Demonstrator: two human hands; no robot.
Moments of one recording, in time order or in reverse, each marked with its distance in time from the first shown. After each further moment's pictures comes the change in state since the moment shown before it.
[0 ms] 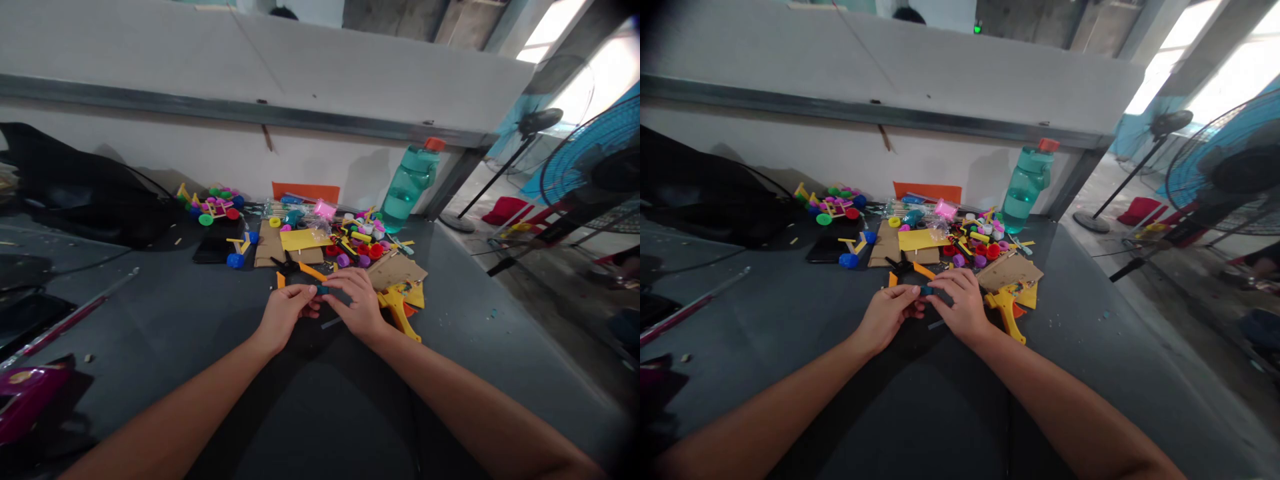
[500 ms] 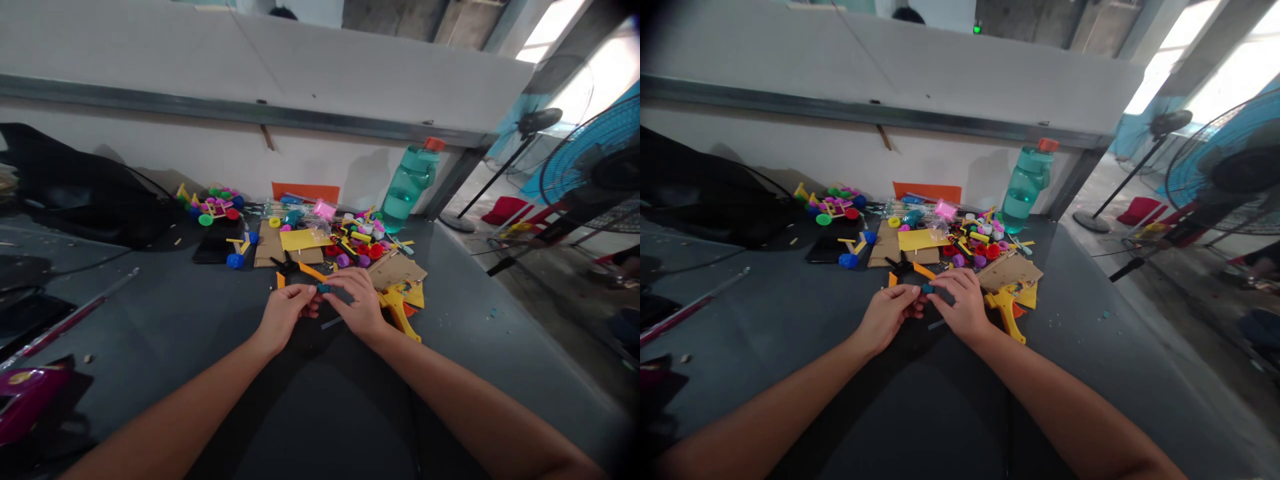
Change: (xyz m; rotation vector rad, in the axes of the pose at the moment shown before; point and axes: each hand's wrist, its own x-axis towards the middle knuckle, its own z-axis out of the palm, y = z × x) left_hand 0.001 -0.001 0.000 -0.009 0.006 0.000; right_hand 0.000 0.001 0.000 0.009 0.031 0.028
